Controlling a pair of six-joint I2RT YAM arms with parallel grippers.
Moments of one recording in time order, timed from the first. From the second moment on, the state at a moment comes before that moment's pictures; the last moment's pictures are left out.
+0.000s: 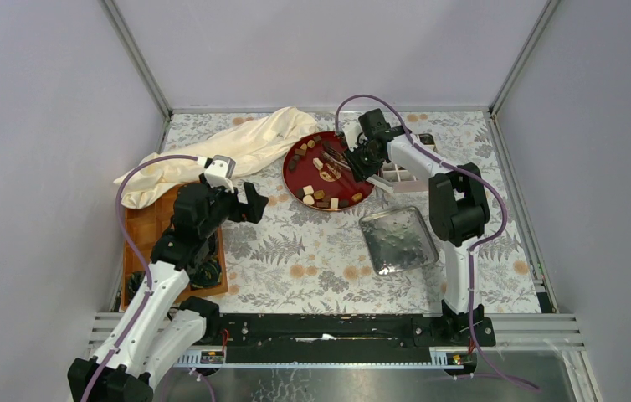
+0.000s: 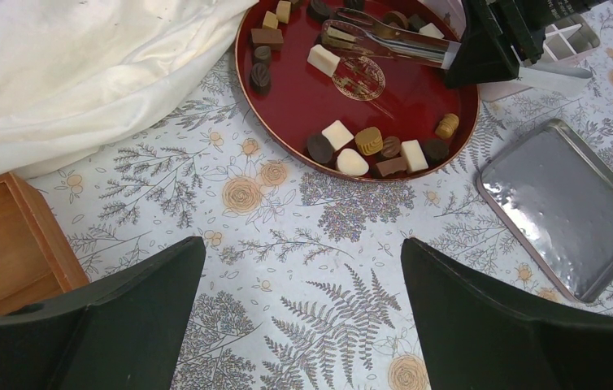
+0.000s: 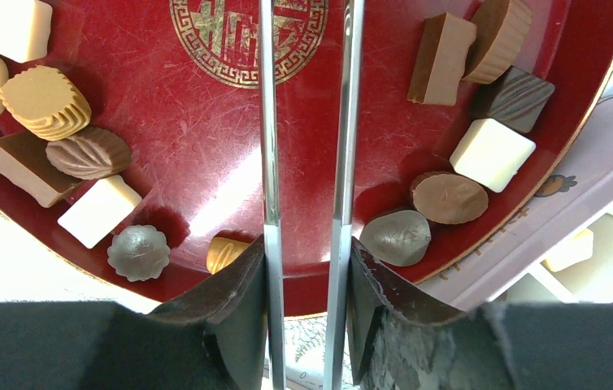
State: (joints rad) left arm -0.26 0.78 0.64 -0.18 0.20 -0.14; right arm 0.41 2.12 1.70 -0.66 -0.20 -0.34
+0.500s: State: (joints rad) left arm -0.26 0.78 0.64 -0.18 0.20 -0.14; right arm 0.40 2.01 1.66 -0.64 -0.20 -0.33
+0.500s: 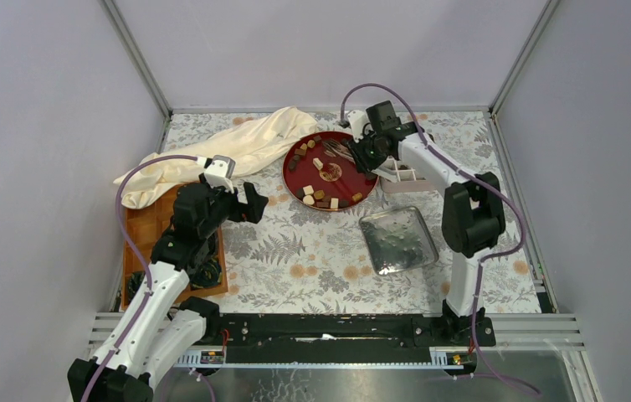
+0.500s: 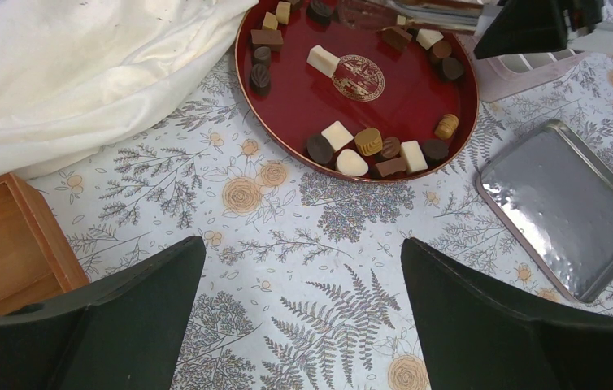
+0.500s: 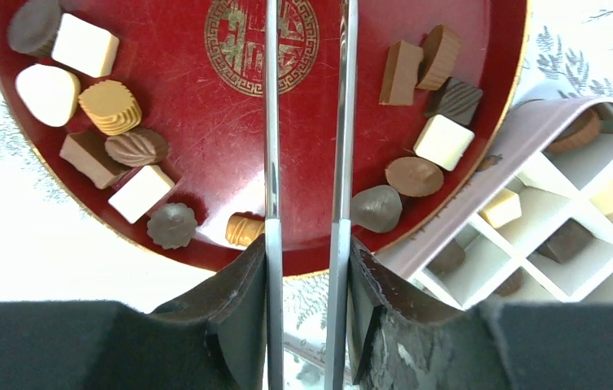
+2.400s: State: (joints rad) left arm -0.26 0.74 0.64 -0.18 0.24 -0.14; right arm -0.17 1.31 1.03 -0.66 -0.33 -0.41
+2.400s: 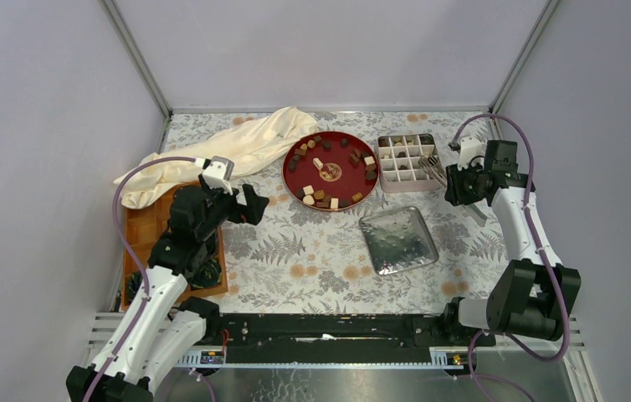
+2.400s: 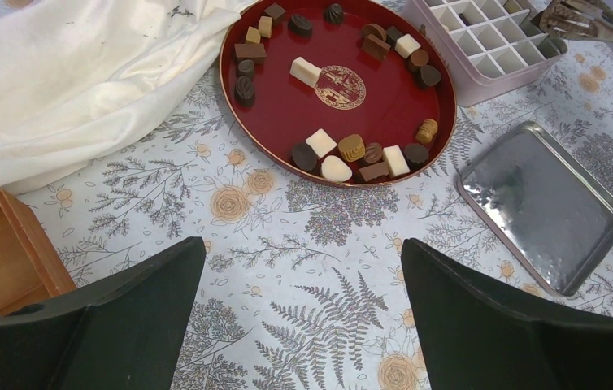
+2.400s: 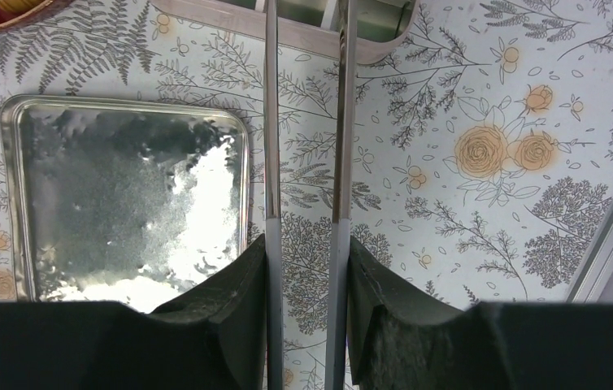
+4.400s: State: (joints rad) left arm -0.26 0.74 0.64 -0.18 0.25 -0.14; right arm -0.13 1.43 1.03 -0.58 -0.30 -0.34
